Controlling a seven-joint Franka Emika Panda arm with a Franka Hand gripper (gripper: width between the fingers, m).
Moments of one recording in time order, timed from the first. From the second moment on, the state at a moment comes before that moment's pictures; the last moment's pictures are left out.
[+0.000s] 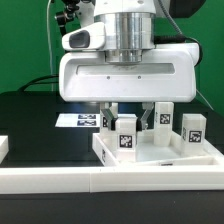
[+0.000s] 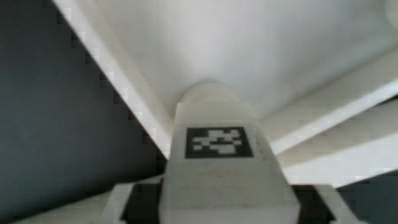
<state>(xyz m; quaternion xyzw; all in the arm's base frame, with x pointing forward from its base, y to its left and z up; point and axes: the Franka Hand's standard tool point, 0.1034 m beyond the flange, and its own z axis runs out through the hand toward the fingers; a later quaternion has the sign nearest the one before) 0.619 0.003 0.076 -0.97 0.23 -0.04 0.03</state>
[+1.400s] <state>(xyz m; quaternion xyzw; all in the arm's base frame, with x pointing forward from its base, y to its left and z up) 0.616 0.009 0.075 -0.67 0.74 -0.01 0.07</state>
